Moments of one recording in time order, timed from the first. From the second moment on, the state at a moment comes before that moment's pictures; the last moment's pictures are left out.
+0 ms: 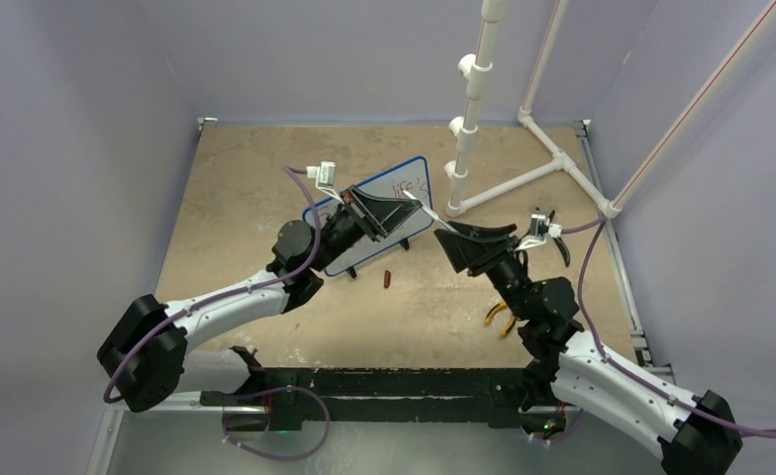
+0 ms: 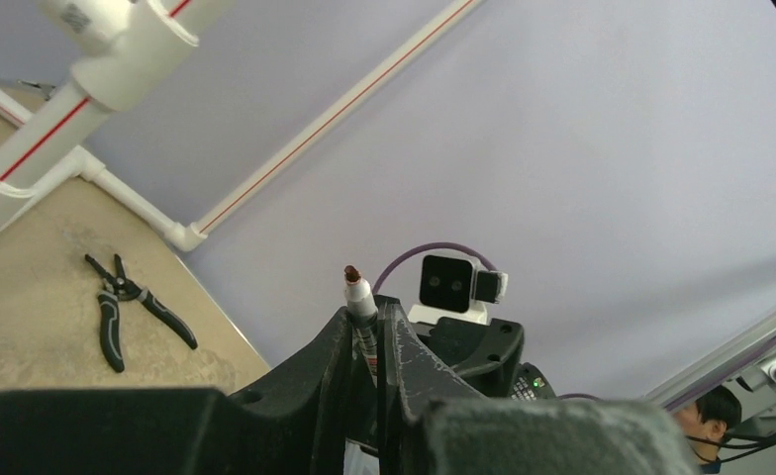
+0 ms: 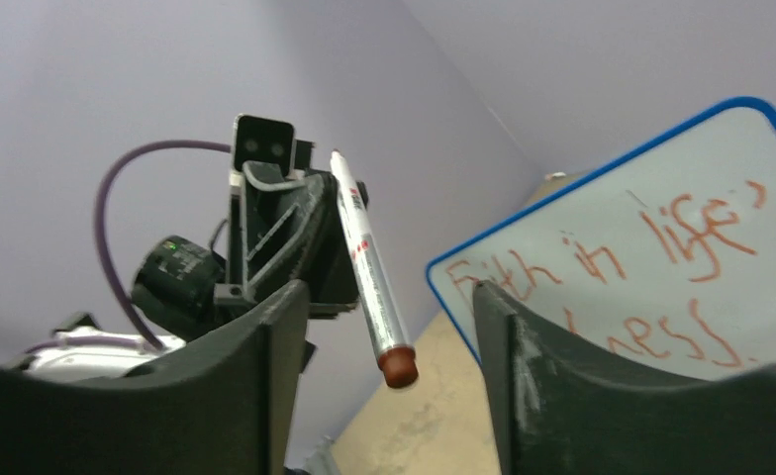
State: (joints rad) left arm -0.81 1.27 0.70 0.97 0.13 -1.03; right arm 0.73 0.67 0.29 0.82 0.09 0.82
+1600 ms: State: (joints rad) left arm -0.65 1.07 0.81 0.09 0.42 -0.51; right arm 0.68 0.95 0.67 0.17 -0.34 0.37
